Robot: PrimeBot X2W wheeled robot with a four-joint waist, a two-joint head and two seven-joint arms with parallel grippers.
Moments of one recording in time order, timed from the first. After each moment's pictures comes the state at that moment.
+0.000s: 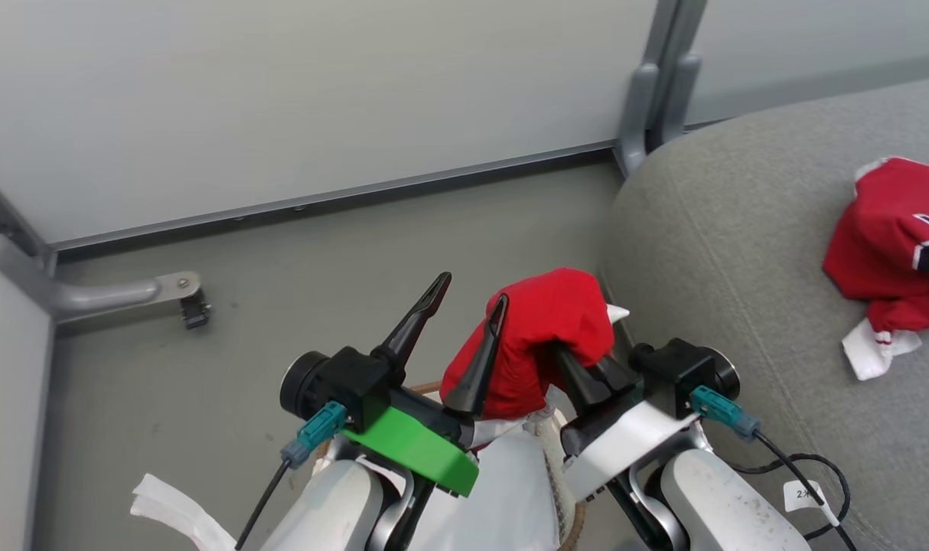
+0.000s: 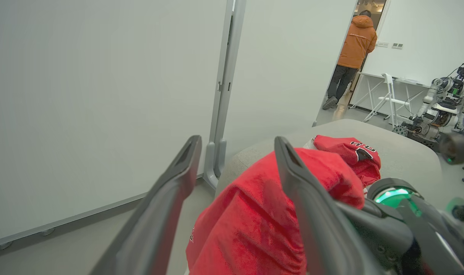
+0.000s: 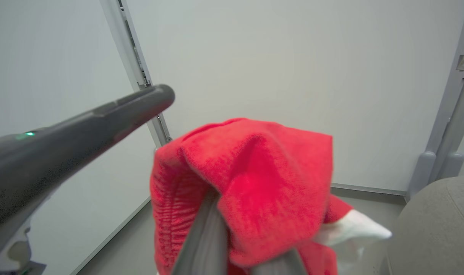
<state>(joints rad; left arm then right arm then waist) -0.30 0.05 -0.57 0.22 -0.41 -0.13 -0.26 -0.30 -0.05 0.48 0.23 0.33 0.13 -0.26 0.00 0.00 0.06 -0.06</state>
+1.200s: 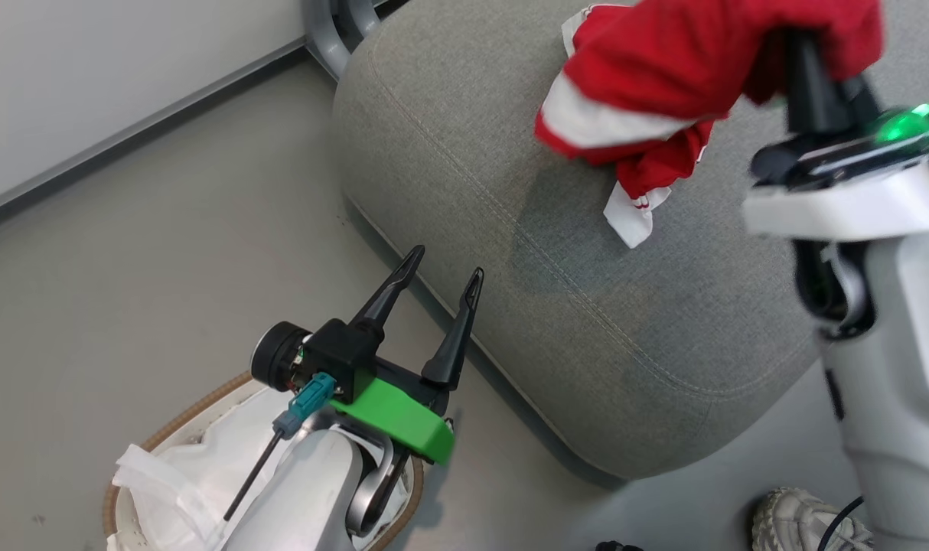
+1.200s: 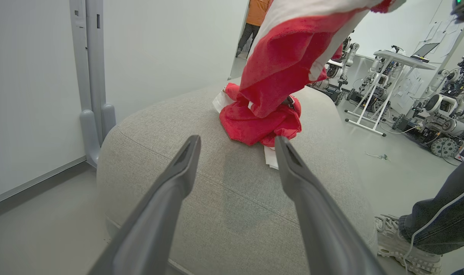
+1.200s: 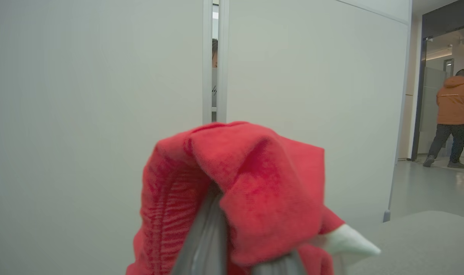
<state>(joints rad) -0.37 0.07 -0.54 0.29 -0.34 -0.13 -0.26 -0.61 -0.14 0.11 -0.01 0.36 0.13 -0.26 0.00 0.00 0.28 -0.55</state>
